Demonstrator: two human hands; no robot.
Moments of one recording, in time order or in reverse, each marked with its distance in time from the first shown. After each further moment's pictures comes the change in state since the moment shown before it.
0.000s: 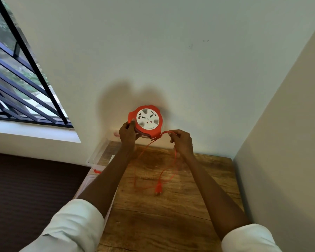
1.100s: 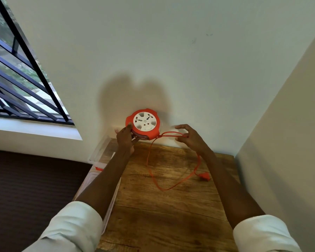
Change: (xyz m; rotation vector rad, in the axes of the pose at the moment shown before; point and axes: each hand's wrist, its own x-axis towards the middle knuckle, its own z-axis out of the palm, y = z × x) left_hand -0.003 -0.012 -0.026 -0.115 -0.083 -0.143; right_hand 0.026 0.020 -0.046 -0.102 -0.402 -0.114
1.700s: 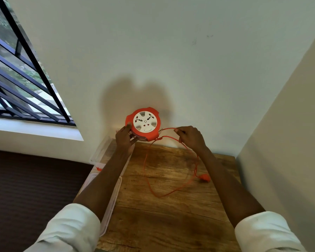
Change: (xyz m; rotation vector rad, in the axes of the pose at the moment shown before) left_hand -0.003 0.007 -0.008 0.043 -0.044 0.050; right_hand 0.012 -0.012 0.010 -0.386 0.150 -0.073
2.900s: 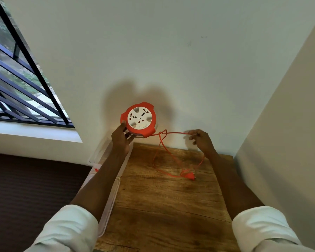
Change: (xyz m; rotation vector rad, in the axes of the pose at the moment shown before) left_hand 0.000 0.008 0.000 -0.120 -0.019 -0.009; right_hand -0.016 0.042 -0.019 0.550 0.100 0.302
